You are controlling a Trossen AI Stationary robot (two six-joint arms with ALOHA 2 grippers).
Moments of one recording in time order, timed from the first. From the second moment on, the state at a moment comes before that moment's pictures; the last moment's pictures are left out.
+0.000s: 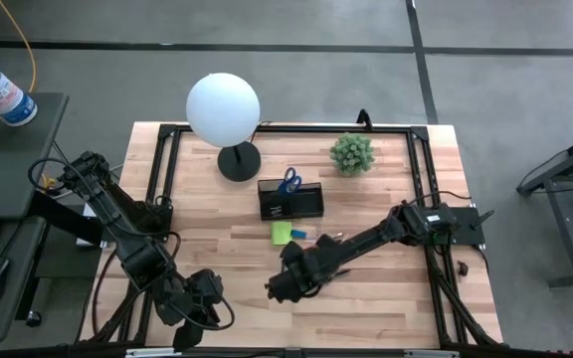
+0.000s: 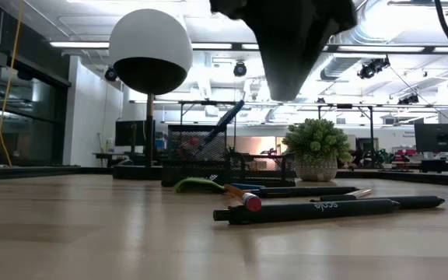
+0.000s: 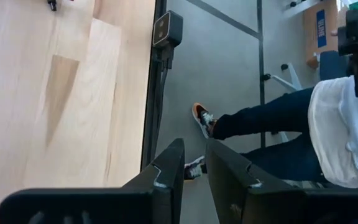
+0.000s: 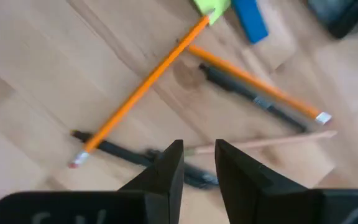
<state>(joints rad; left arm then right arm) -0.74 1.43 1.20 -0.56 -0.09 -1.03 0.42 2.32 2.20 -1.49 0.22 1.16</state>
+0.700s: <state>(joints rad) -0.80 1.43 1.20 -0.71 -0.05 -0.91 0.34 2.32 2.02 -1.12 0.00 1.57</state>
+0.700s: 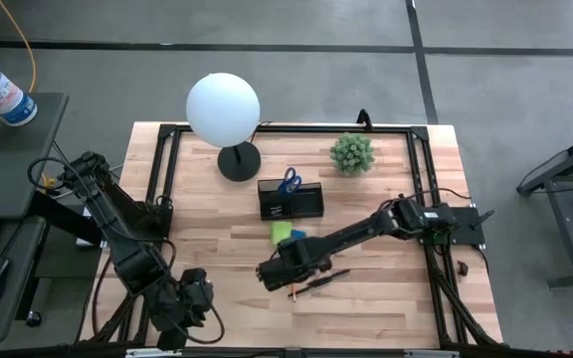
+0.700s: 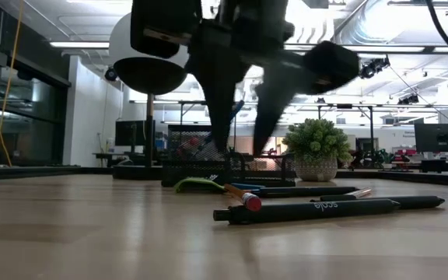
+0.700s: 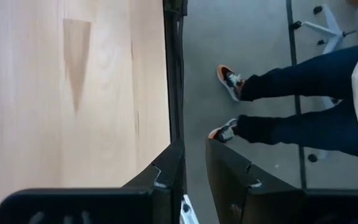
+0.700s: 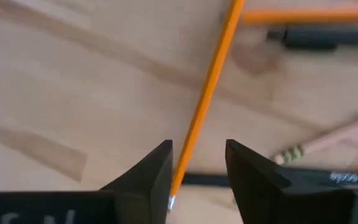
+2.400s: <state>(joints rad) -0.80 1.43 1.20 -0.71 -0.11 -0.79 0.30 2.39 2.01 -1.08 0.06 1.62</state>
